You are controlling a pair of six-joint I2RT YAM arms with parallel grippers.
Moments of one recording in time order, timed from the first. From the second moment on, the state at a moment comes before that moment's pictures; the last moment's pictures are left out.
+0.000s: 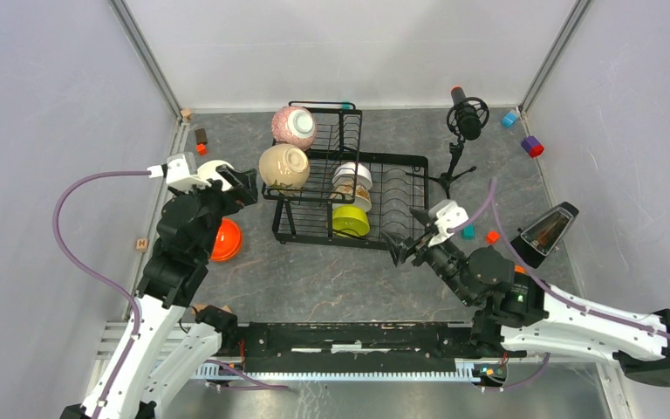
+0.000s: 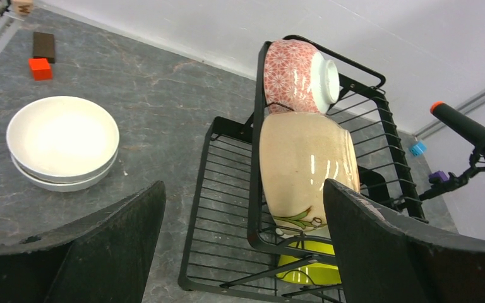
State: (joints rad) left arm -0.36 0.63 0.83 -0.29 -0.32 -0.47; right arm 1.26 0.60 0.60 0.02 0.62 -0.01
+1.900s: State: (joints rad) left arm -0.36 0.61 0.77 -0.17 -0.12 -0.45; right arm 0.52 1.08 0.96 0.29 -0.19 0.30
